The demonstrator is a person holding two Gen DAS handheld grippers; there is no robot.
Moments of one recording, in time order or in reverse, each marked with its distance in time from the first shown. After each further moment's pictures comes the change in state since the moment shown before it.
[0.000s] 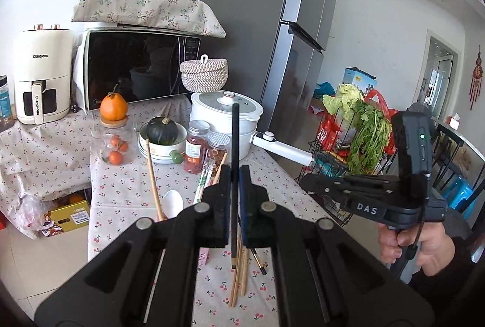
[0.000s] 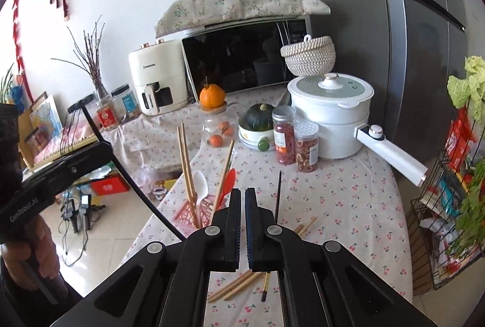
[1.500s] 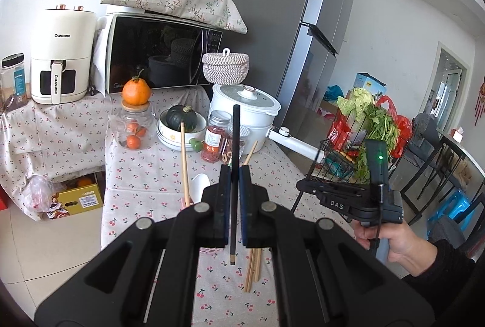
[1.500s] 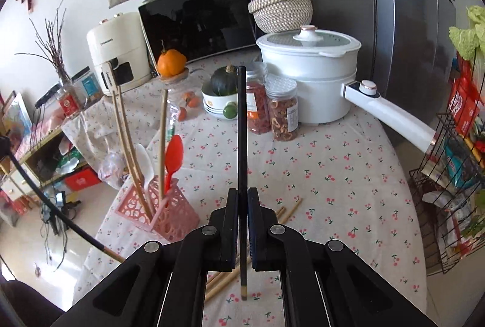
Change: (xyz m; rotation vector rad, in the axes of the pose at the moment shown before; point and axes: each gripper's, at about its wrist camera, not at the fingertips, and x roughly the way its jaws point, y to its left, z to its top) left arm -0.023 0.040 -0.009 -0.072 0.001 0.031; right arm 0.066 -0.030 -0.027 0.042 0.070 -0.094
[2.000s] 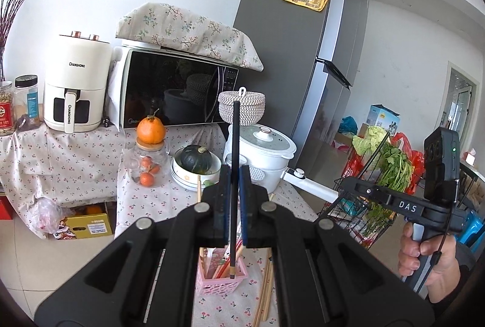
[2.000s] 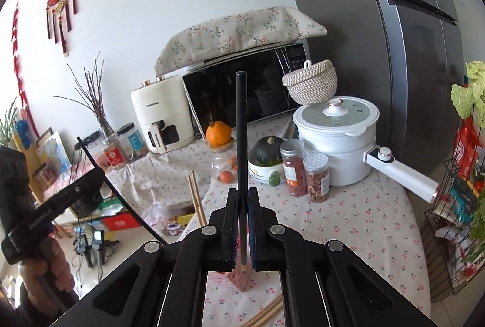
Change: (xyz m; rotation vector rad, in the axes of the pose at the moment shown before) left arm 0.006 0.008 0.030 -0.018 -0.151 0.075; right arm -0.084 0.033 0.053 0.032 -0.225 0.160
